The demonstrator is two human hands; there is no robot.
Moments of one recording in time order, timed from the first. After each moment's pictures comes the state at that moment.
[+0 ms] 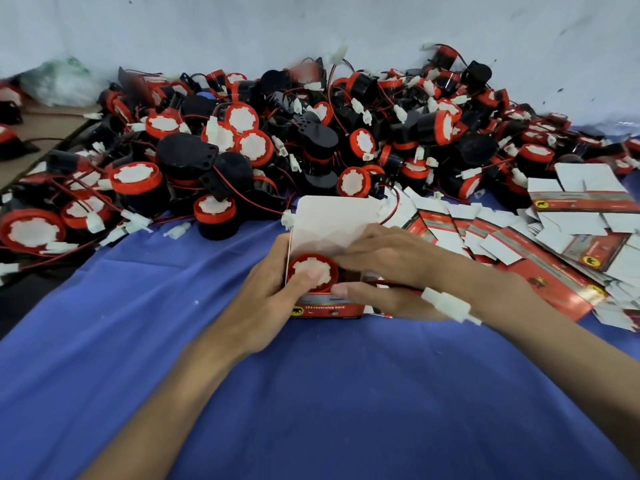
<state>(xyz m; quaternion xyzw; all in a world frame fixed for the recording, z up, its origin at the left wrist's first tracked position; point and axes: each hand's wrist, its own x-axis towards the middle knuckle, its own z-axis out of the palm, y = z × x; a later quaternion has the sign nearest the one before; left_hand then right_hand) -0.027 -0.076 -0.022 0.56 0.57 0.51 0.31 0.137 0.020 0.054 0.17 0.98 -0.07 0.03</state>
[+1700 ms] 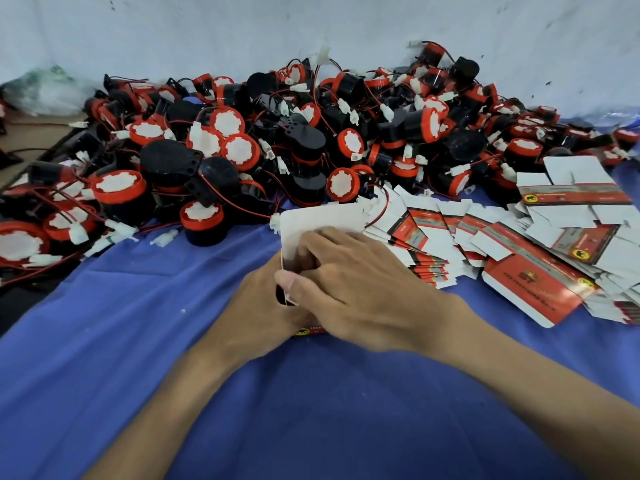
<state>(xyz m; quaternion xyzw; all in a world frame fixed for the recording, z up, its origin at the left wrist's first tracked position) -0.020 -0.074 -0.019 0.60 0.62 0.45 0.23 0.117 -0.020 0.048 0.20 0.97 -0.06 -0.09</state>
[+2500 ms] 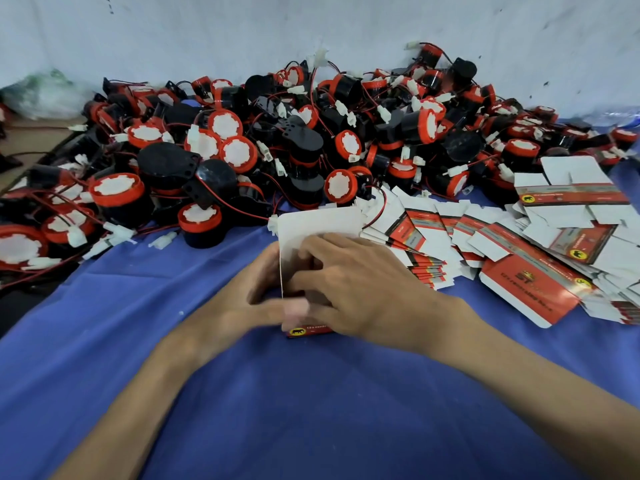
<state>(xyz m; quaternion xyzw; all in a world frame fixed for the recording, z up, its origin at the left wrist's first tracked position) -0.040 -0.077 -0.013 0.59 0.50 0.47 0.43 0.121 -0.012 0.046 0.19 0.98 -0.03 -0.03</state>
